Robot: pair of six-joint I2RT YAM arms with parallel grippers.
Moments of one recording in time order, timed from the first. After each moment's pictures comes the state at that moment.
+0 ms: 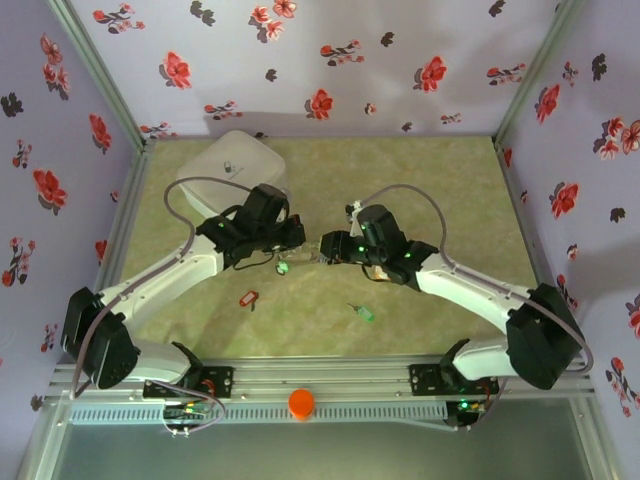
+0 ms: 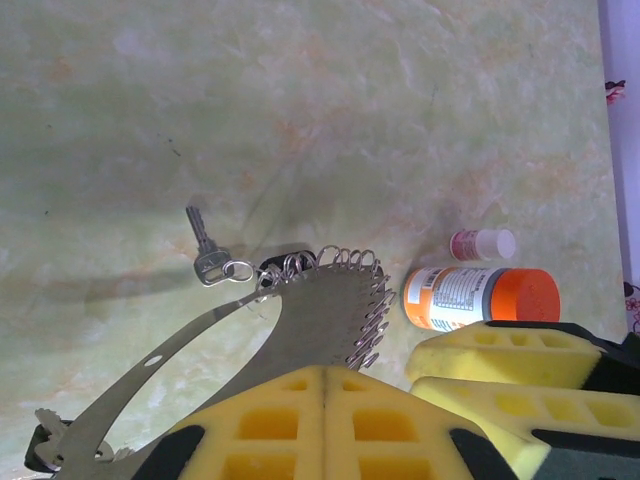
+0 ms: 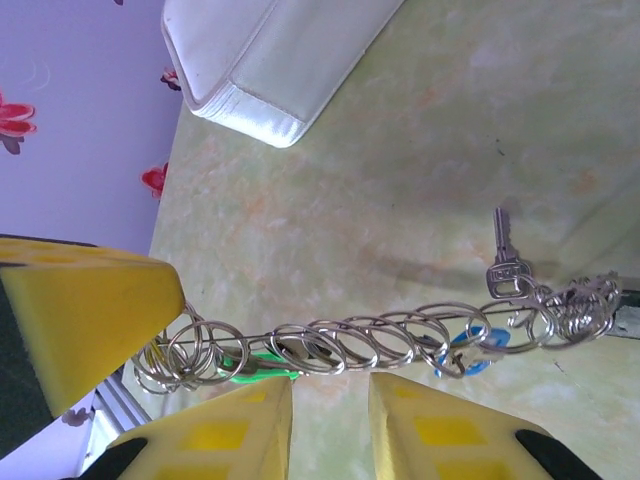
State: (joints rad) left arm -0.74 1.37 1.12 -0.54 0.08 -0.80; right arm 0.75 1.33 0.82 -0.07 -0.27 0.82
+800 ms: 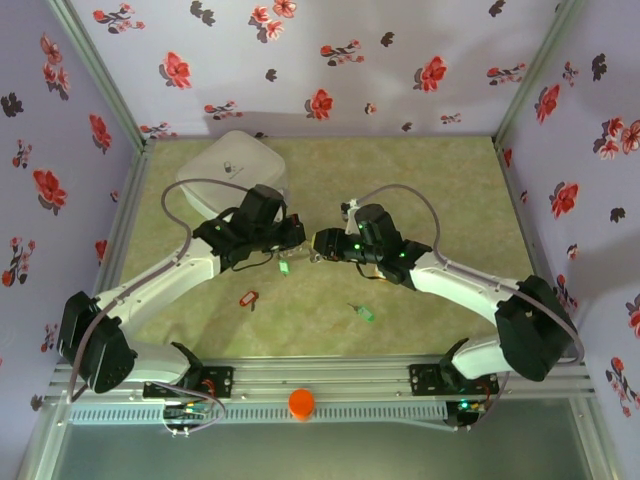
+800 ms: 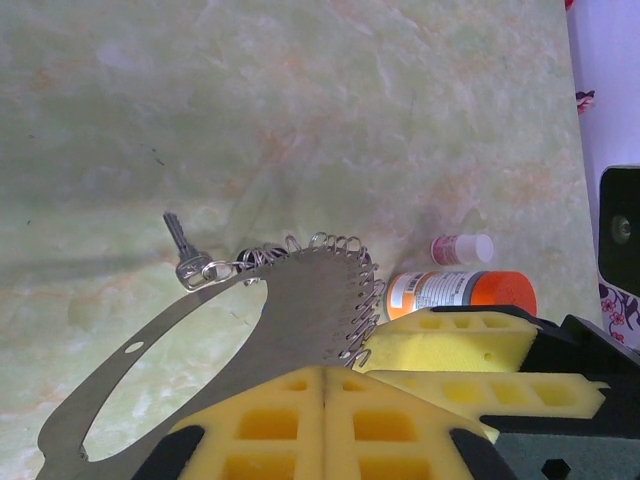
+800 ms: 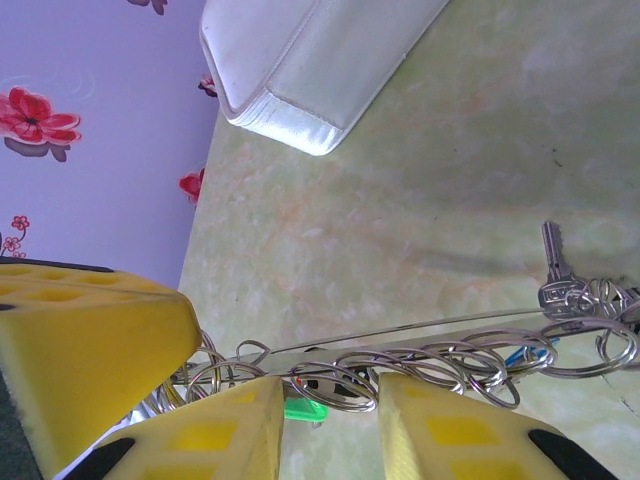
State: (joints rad) left arm -0.74 1.34 1.09 -0.50 0.09 -0.81; right arm 0.75 1.38 0.81 0.05 -0.32 0.85
